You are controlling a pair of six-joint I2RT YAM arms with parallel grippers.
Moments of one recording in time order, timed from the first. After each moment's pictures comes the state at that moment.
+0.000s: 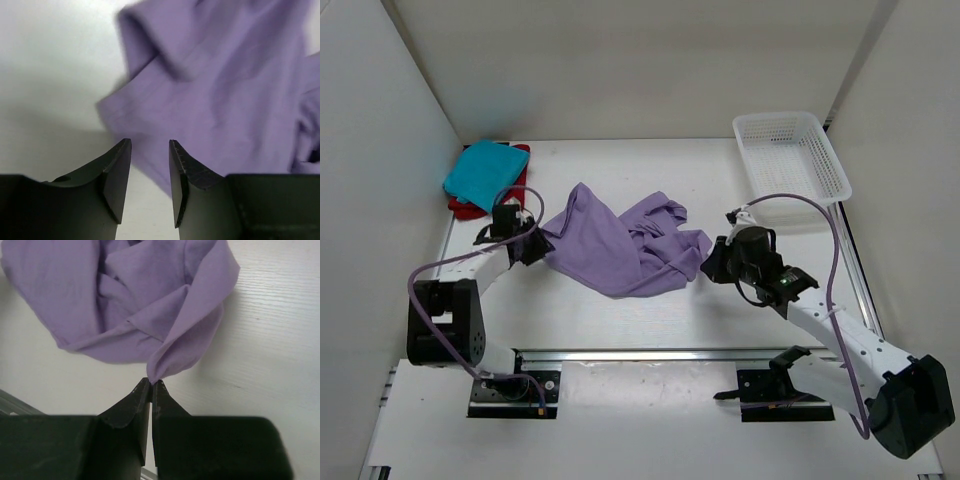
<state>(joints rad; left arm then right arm) 0.00 1.42 0.80 -0.21 0.12 -0.56 0.50 0.98 0.62 -0.27 -0.07 0.47</state>
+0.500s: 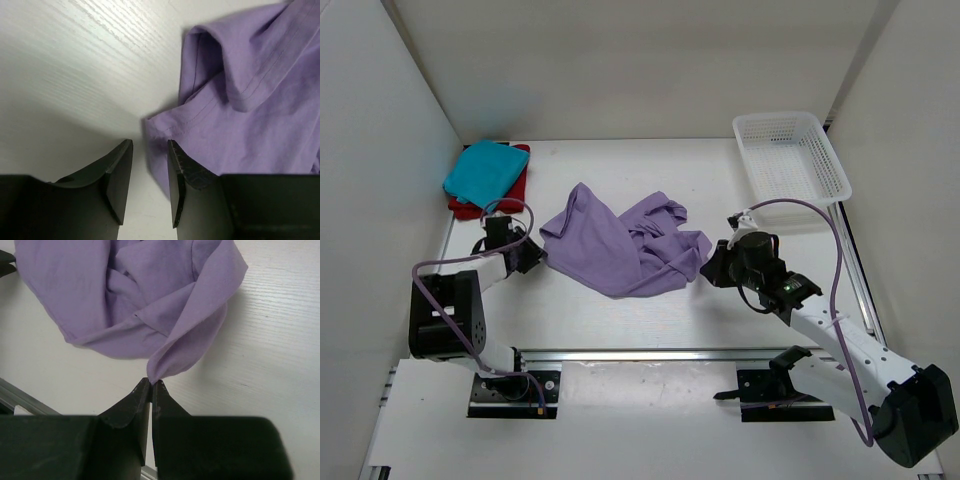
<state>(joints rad) 0.08 1.49 0.63 -0.03 0.11 -0.68 0.52 0.91 0.58 -0.25 -0.10 0.47</state>
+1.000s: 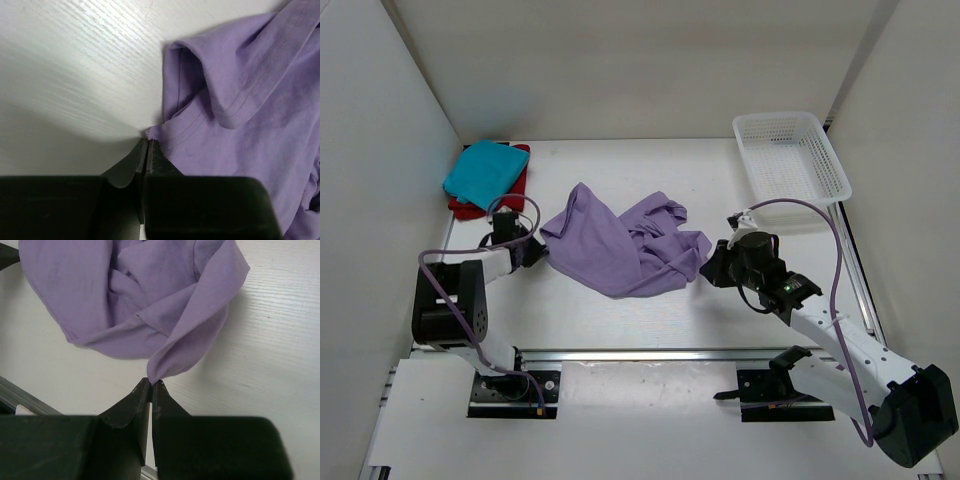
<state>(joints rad) 0.05 1.56 0.66 0.05 0.09 -0.70 0.52 0.91 0.58 -0.25 -0.10 0.47</state>
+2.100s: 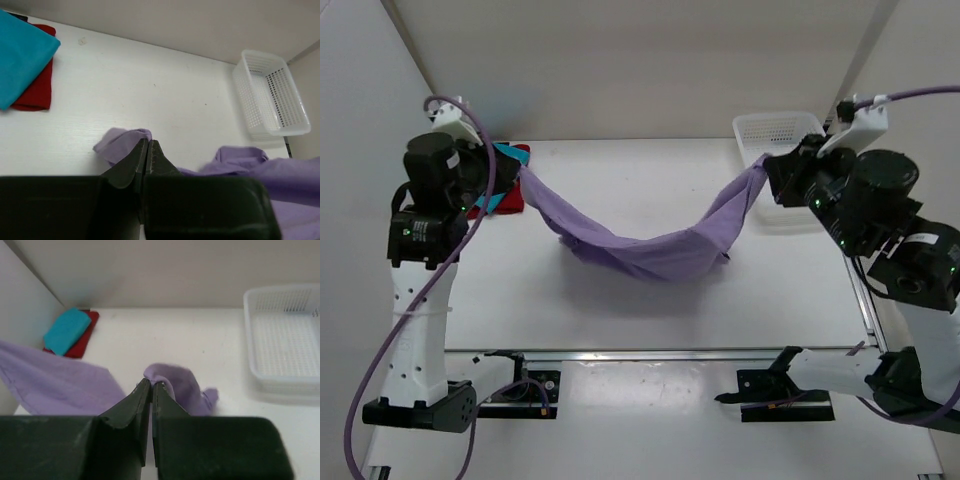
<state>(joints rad) -0.12 1.11 1.58 -0.76 0.06 -0.38 0.81 1.09 1.86 -0.95 0.51 0.34</state>
